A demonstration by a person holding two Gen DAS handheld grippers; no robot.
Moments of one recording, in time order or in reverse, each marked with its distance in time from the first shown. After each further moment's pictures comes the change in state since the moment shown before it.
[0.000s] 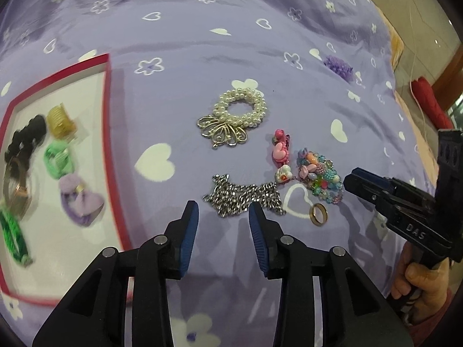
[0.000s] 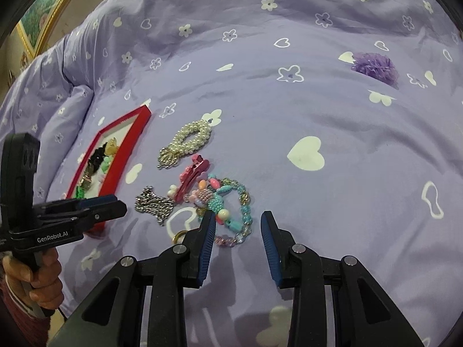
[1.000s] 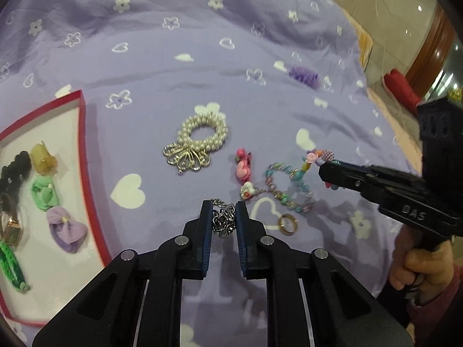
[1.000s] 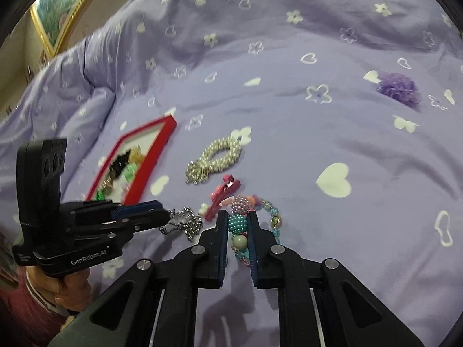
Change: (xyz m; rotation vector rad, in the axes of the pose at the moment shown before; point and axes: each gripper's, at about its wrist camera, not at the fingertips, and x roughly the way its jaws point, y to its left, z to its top) left arm -0.027 -0.013 0.000 0.092 -0.130 -0.109; right arm -0.013 0.013 0.014 -0.032 -0.051 0.105
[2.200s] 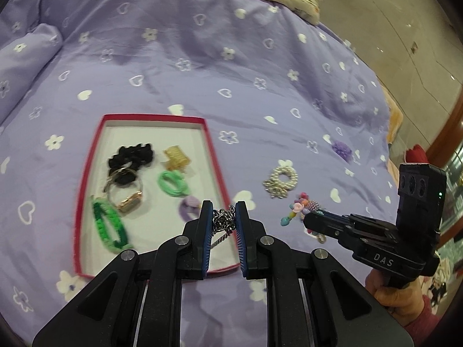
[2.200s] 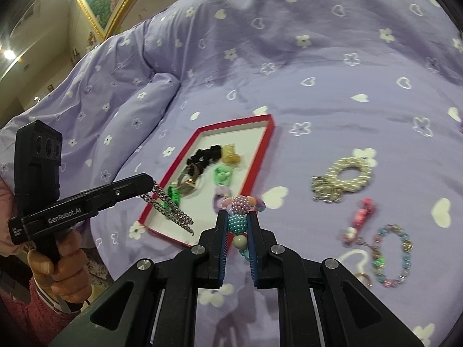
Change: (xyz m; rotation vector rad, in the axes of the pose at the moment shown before) left arm -0.132 0.105 -0.033 -0.268 -0.207 0.138; right arm 0.026 0.132 0.011 -0.142 0.020 0.225
